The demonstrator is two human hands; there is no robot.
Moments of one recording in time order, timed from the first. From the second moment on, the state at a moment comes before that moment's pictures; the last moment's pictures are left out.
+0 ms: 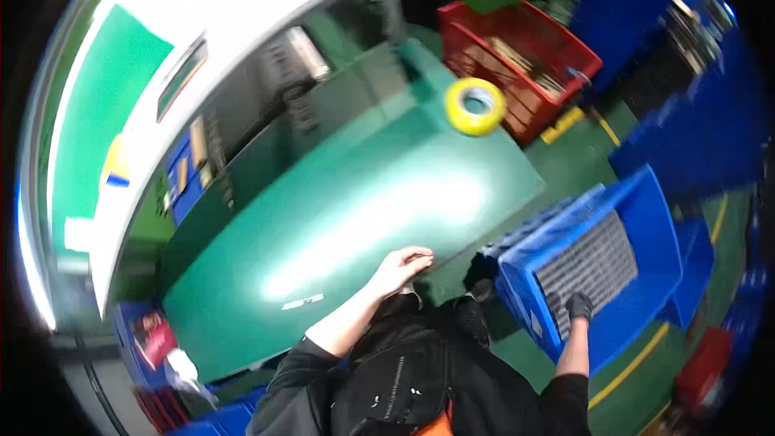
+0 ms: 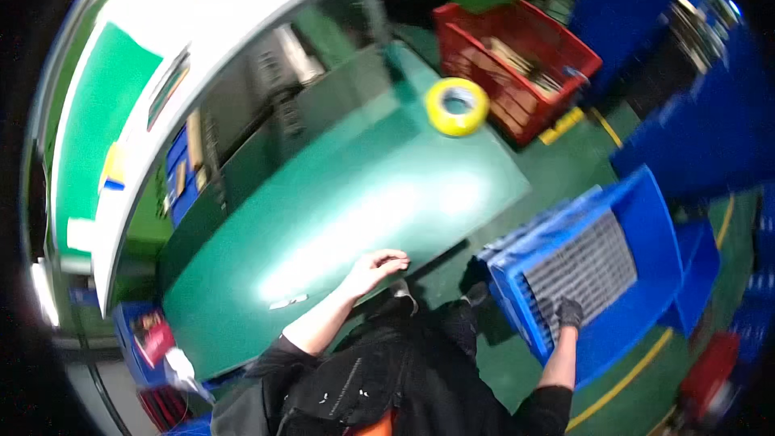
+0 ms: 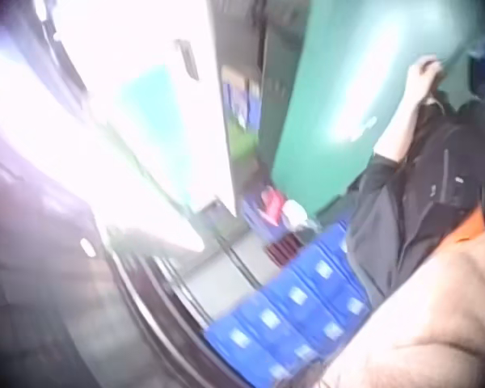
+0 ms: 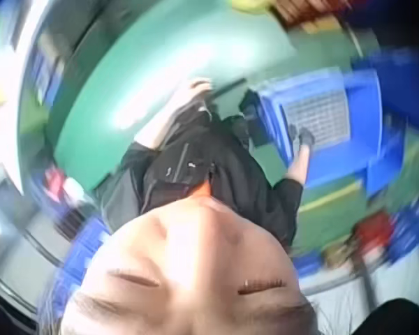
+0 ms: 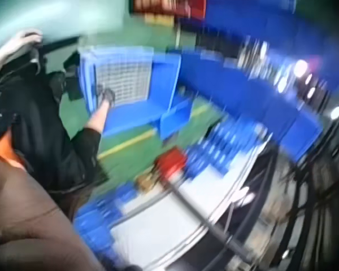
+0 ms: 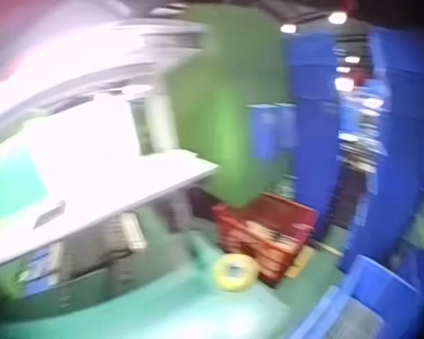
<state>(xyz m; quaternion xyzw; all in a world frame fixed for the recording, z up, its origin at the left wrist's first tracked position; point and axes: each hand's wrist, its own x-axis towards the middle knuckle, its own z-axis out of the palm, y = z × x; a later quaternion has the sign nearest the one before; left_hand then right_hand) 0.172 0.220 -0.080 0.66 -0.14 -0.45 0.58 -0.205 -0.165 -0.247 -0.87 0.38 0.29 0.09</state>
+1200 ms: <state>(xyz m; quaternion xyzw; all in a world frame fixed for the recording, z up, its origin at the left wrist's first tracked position) 0.462 0.356 -0.115 0.98 -0.15 0.06 0.08 0.123 0.162 -0.144 -0.86 0.10 0.01 0.51</state>
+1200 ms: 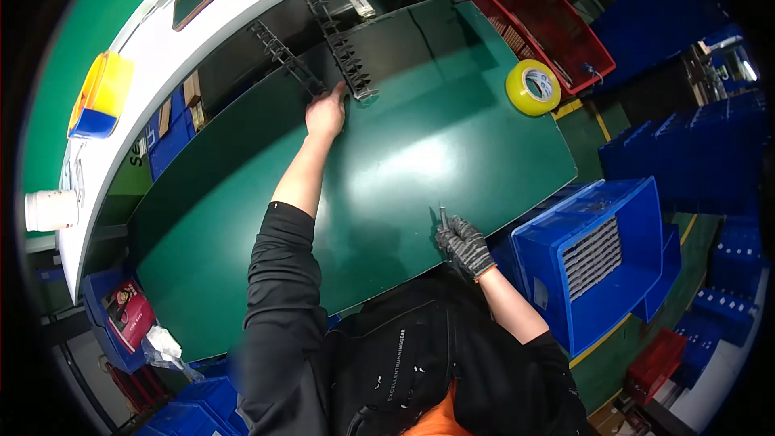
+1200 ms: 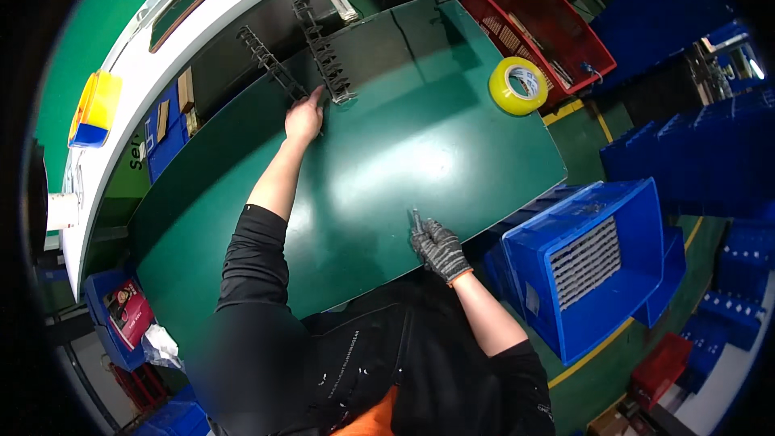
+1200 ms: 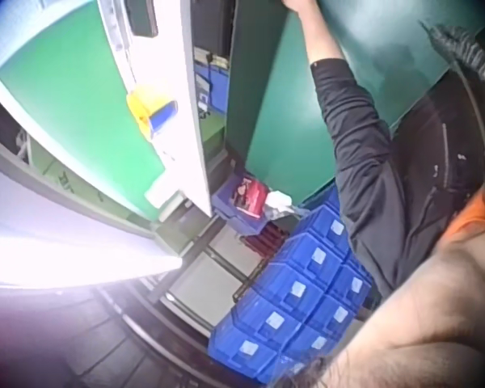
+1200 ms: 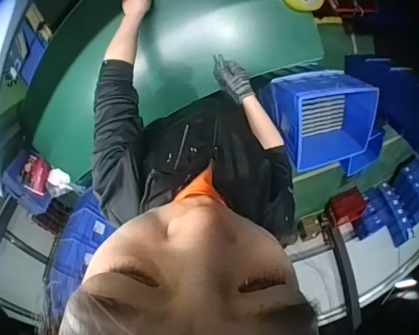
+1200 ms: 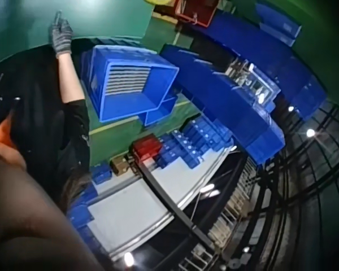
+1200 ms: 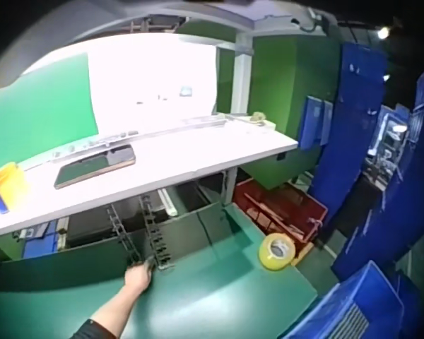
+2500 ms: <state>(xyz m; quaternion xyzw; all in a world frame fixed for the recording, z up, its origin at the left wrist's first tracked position) 0.190 0.295 -0.099 0.83 -0.48 -0.10 0.26 0.065 0.059 -0.061 -0.30 0.28 -0.16 0.90</state>
